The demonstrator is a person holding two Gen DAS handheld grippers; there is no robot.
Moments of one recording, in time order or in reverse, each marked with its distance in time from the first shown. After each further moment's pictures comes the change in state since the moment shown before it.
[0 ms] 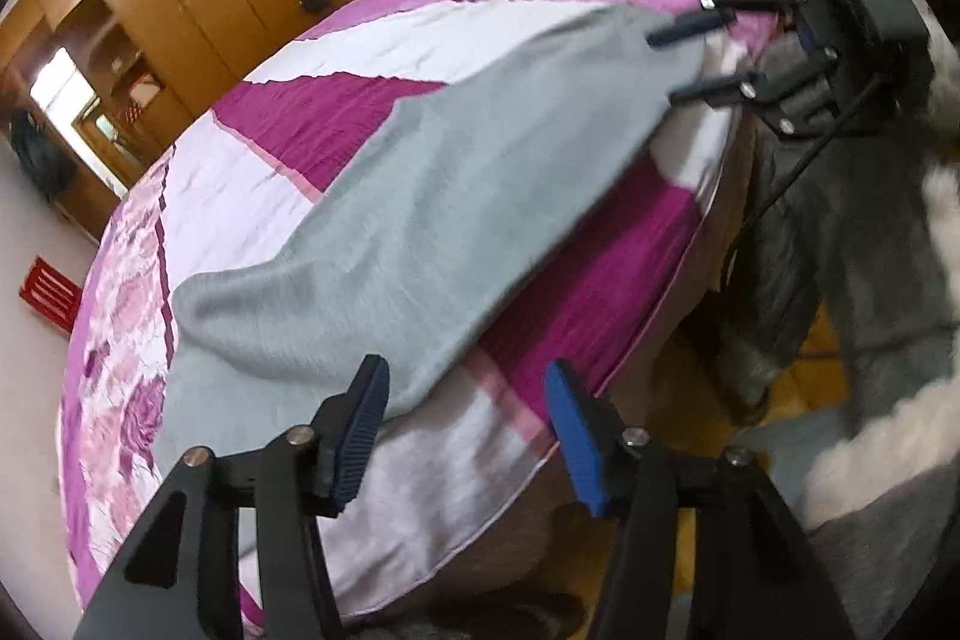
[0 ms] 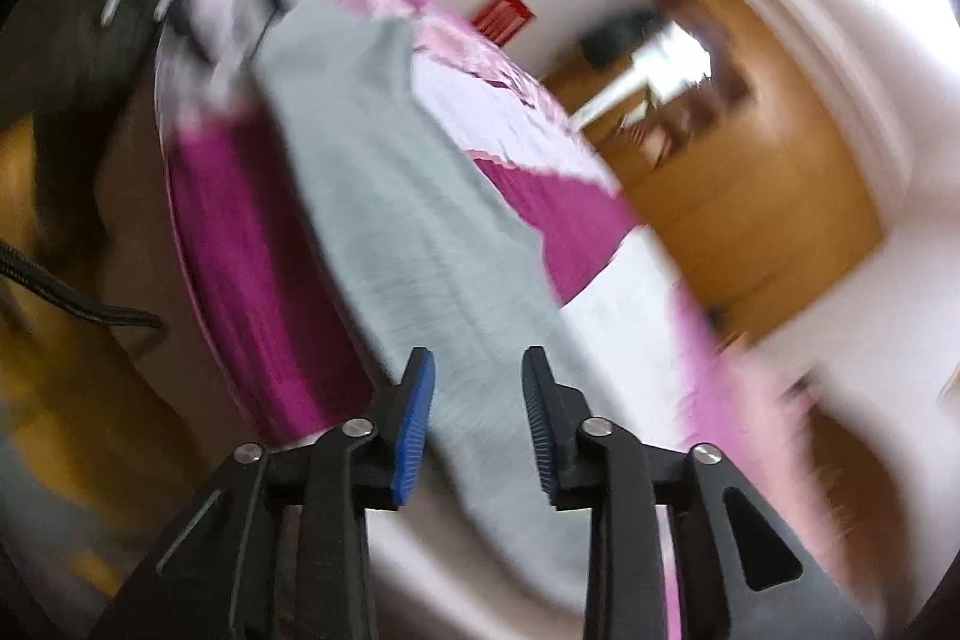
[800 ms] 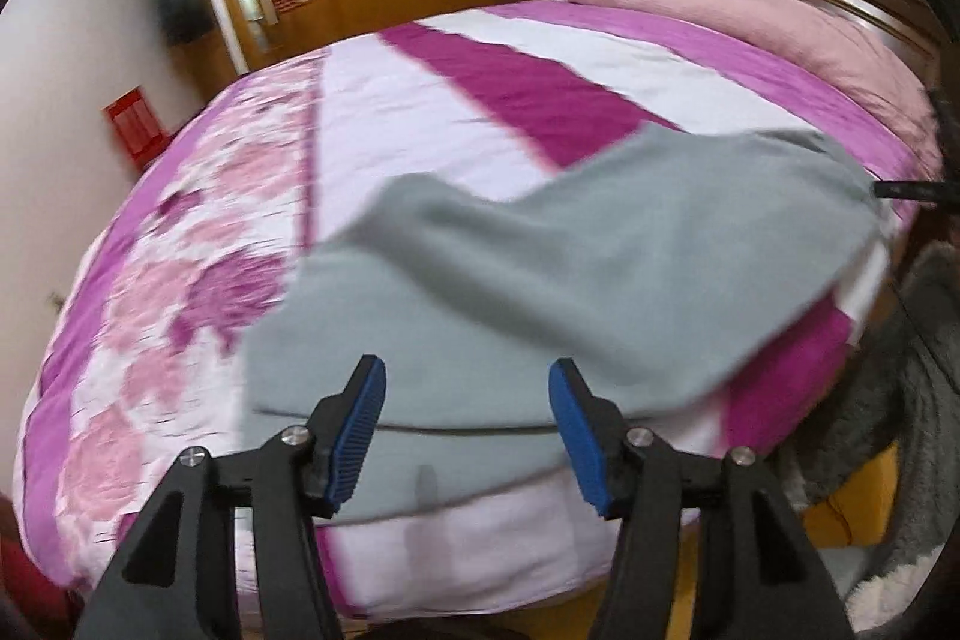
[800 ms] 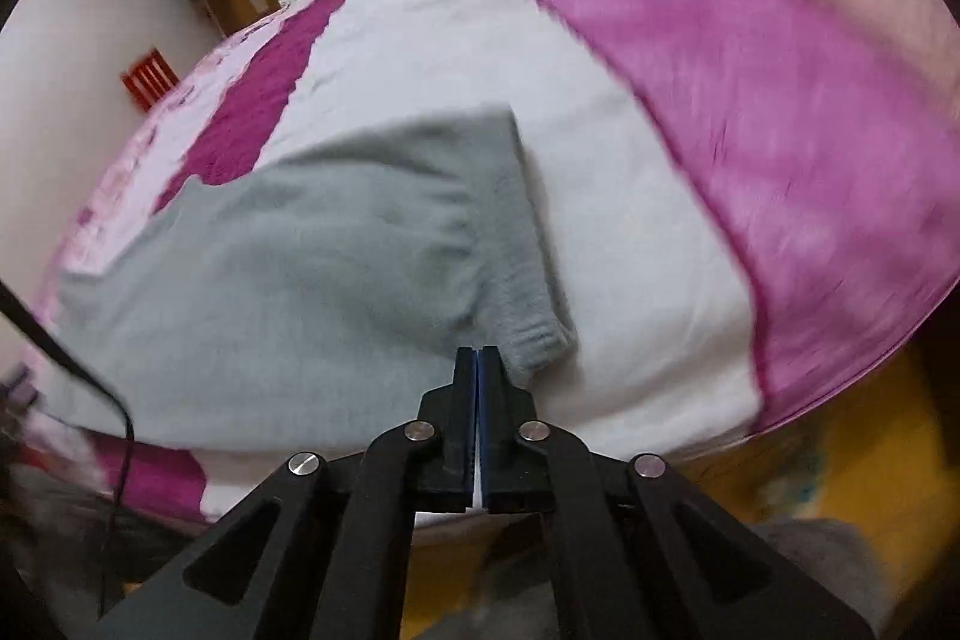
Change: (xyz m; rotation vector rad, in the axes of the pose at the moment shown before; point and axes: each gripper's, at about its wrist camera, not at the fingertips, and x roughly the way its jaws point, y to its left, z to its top) left arm 0.000 0.130 -0.052 -0.466 -0.024 0.166; right arm 0.025 -0.155 -0.095 1.060 0.349 -0.080
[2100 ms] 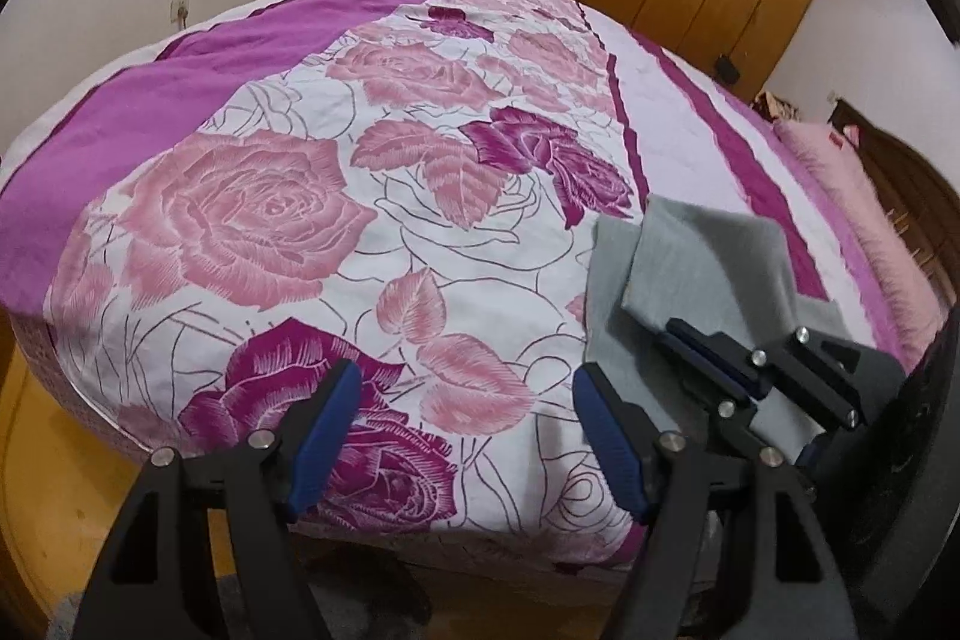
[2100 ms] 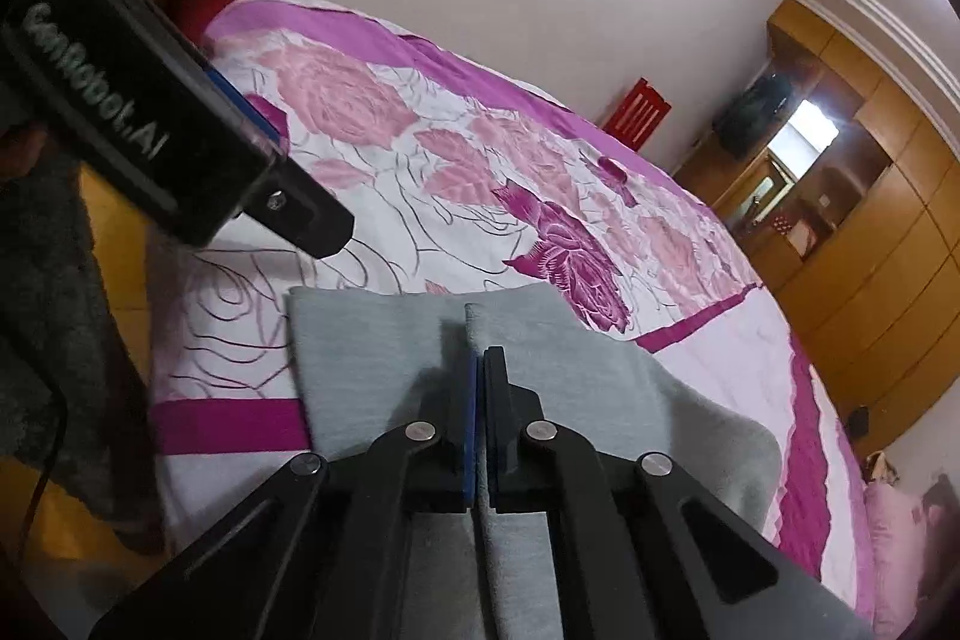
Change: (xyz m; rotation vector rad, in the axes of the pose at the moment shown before) left arm -0.002 0.176 -0.093 -0.705 0.086 0.033; right arm 0.045 0.493 -0.120 -1.263 -0.409 0.382
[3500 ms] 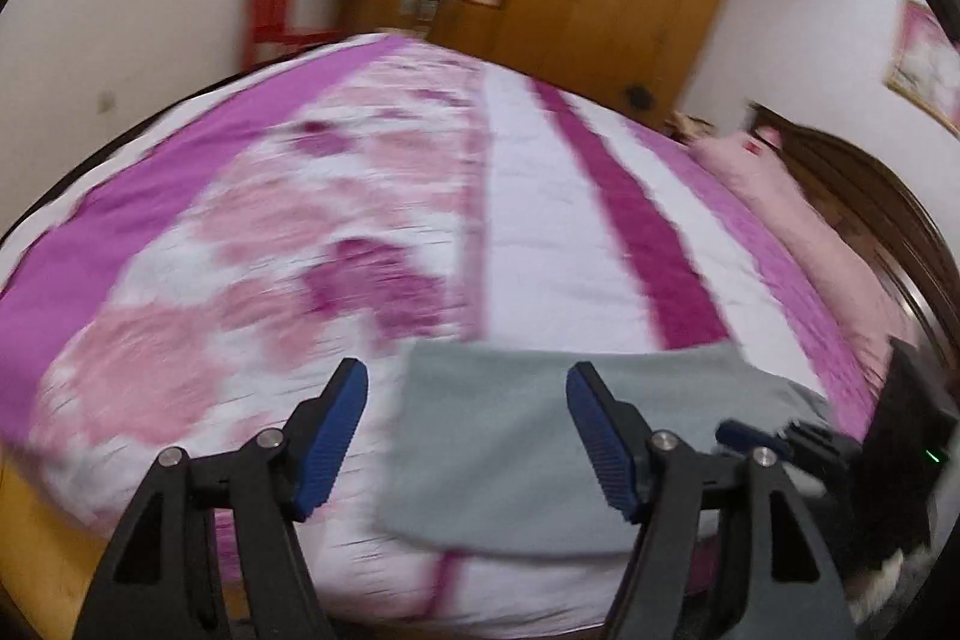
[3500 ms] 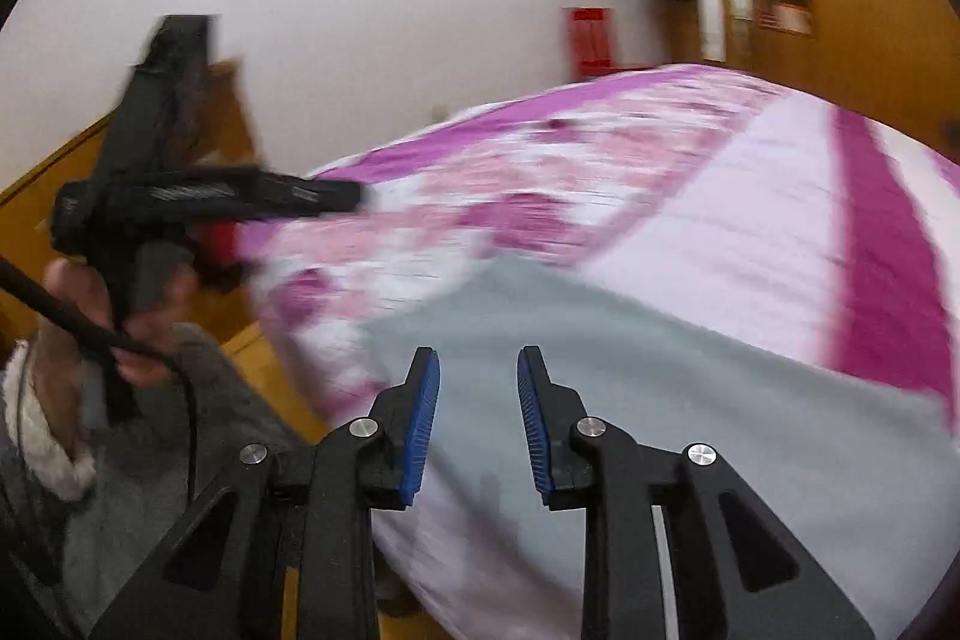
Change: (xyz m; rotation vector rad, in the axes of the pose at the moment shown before) left arm -0.048 -0.109 0.043 0.172 -0.132 -0.173; right arm -0.106 -0.126 -0.081 0.688 0.018 0.174
